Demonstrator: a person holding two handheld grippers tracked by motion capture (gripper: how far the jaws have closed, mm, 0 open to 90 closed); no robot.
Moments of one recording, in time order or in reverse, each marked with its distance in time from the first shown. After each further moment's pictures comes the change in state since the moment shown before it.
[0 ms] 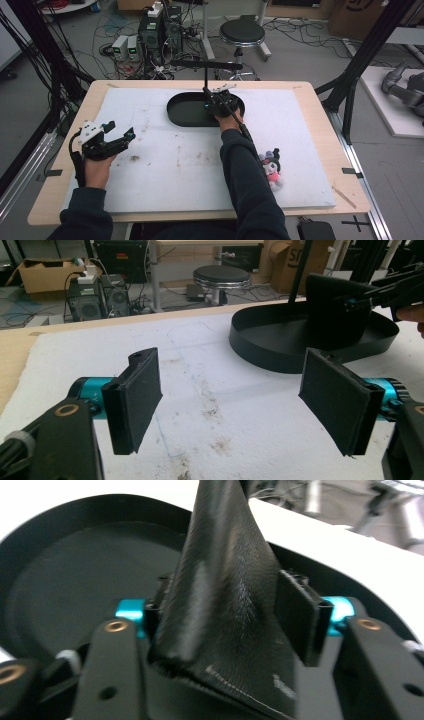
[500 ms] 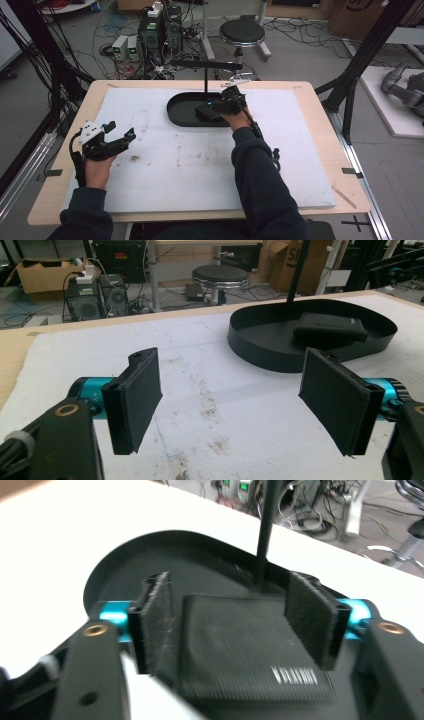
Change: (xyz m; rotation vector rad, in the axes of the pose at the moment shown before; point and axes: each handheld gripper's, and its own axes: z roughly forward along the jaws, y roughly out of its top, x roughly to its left) left arm -0.001 0.000 0.000 0.002 -0.003 0.004; right arm -0.014 0.011 -0.050 -0.033 0.133 -0.040
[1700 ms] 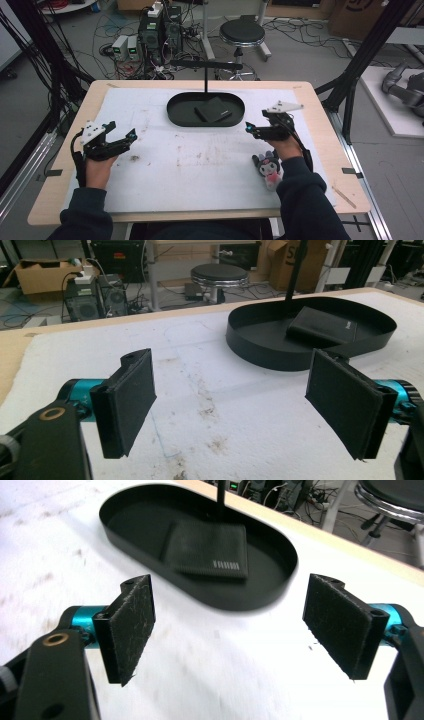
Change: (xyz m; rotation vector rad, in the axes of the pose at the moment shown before) left arm -0.002 -0.001 0.001 0.001 -0.010 0.009; right arm -0.034 -0.084 -0.132 -0.056 -0.021 -0.056
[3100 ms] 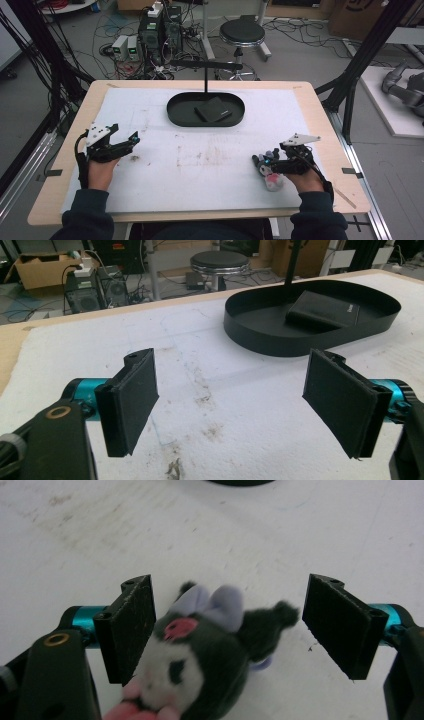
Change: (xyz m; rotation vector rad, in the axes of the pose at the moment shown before) left arm -0.008 -0.002 0.001 0.048 0.017 0.033; right arm 0.018 -0.069 -0.051 0.194 -0.025 0.037
